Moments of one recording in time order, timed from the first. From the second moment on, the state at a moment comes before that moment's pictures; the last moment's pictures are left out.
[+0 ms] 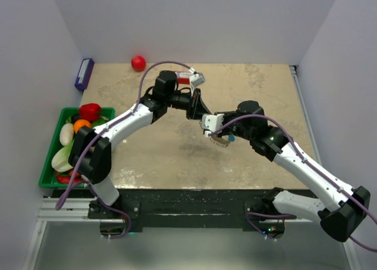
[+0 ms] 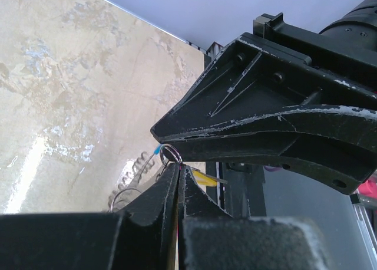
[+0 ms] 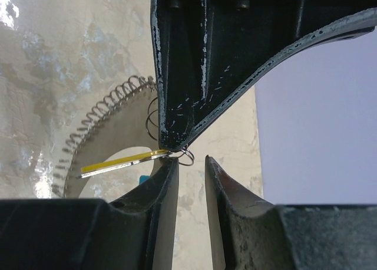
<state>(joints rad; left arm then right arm) -0.58 1.71 1.32 0.06 1.04 -0.28 0.67 1.07 0.99 -0.39 -0.12 -1.00</state>
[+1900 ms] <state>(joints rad) -0.58 1.67 1.44 -0.24 1.04 0.07 0.44 1.14 1.02 -0.30 -0.56 -0.54</state>
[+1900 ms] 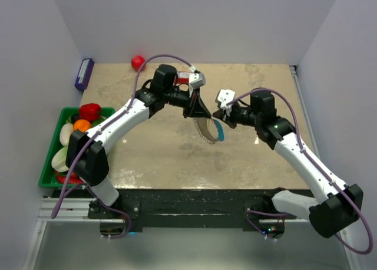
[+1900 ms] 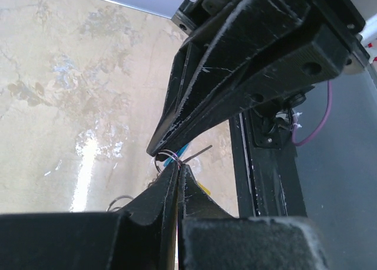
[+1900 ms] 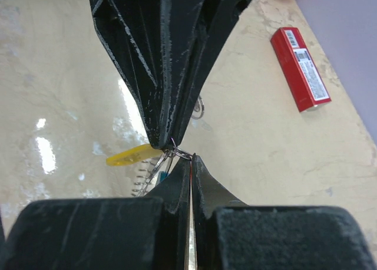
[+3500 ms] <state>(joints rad) -0.61 1.63 1.47 -0.31 1.12 0.13 0.50 1.11 1.20 -0.60 -0.58 -0.67</state>
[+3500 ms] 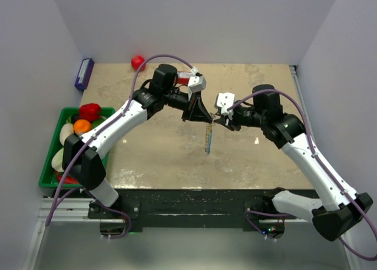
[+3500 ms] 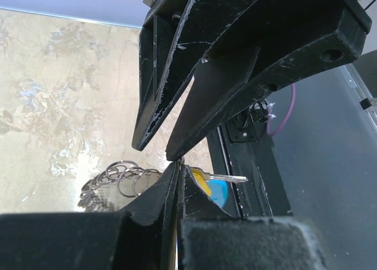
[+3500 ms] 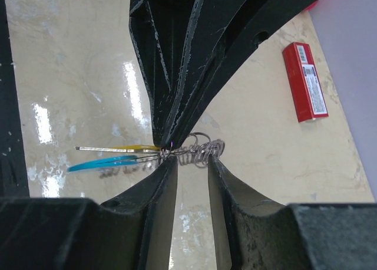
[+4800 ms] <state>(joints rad) -0.61 1.63 1.47 -0.28 1.09 0.12 0.50 1.14 1.21 -0.61 -0.58 -0.62</state>
